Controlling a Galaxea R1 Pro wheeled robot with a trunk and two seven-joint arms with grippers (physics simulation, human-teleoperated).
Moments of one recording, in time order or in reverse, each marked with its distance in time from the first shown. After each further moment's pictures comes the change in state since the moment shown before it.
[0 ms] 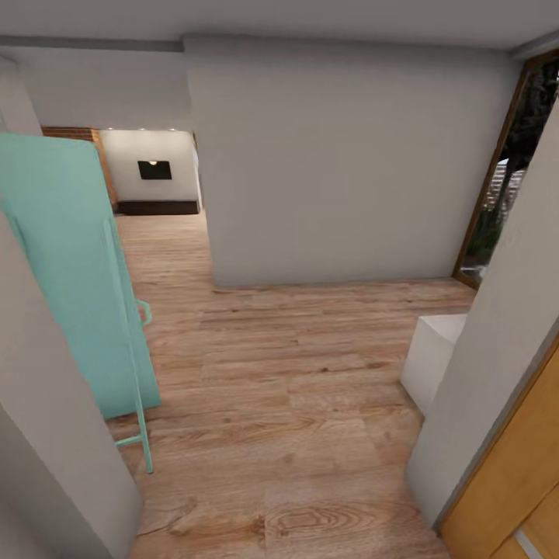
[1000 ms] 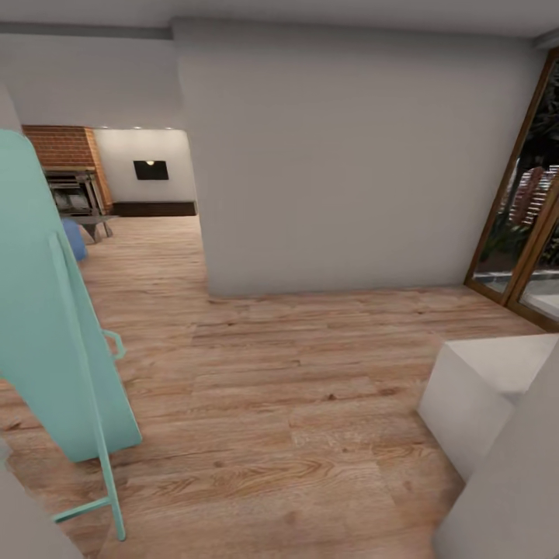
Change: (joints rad) left arm 0.000 -0.002 0.000 0.000 -0.001 0.005 0.000; right arm 0.000 0.002 0.002 -0.003 -0.005 -0.002 0.006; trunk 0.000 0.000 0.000
